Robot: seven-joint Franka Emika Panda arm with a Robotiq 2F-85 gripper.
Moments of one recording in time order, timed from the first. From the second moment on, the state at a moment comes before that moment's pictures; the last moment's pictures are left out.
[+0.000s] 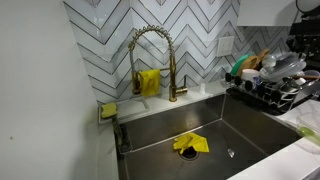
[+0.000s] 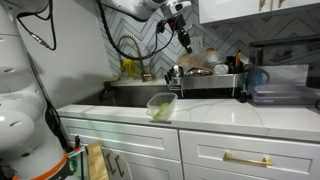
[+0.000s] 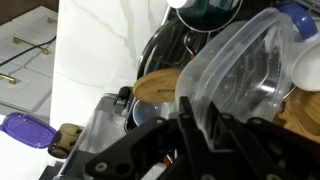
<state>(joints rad) 0.07 0.06 0.06 -1.69 -0.31 2.00 0.71</state>
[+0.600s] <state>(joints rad) 0.03 -0.19 0.03 -1.89 -0.35 2.08 0.73</state>
